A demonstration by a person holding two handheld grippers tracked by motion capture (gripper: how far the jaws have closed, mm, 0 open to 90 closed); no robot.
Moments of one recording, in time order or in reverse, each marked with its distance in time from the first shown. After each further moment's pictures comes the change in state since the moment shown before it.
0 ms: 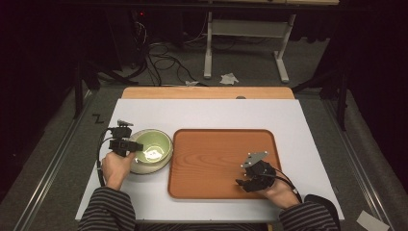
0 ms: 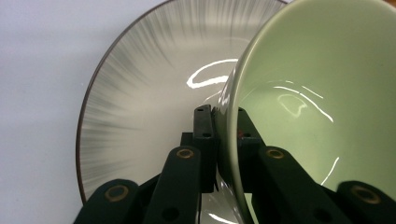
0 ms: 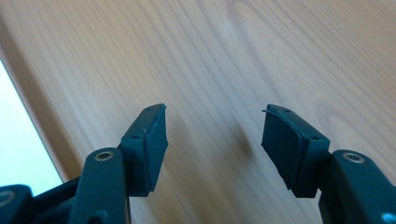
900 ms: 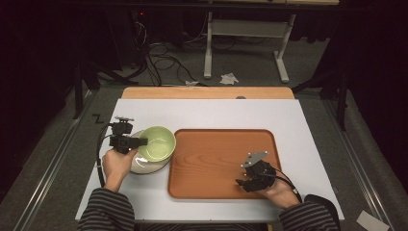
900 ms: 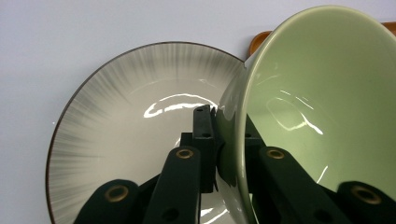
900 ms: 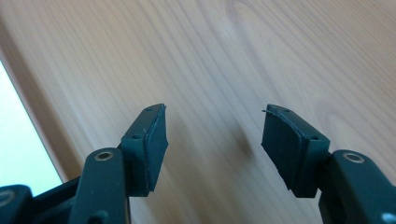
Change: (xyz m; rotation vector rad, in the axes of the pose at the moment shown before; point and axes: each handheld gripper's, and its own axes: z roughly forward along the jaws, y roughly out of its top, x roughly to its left) left arm -0.020 0.006 -0.025 -0.089 -0.110 0.046; right arm 0.000 0.000 0.000 0.000 0.000 0.003
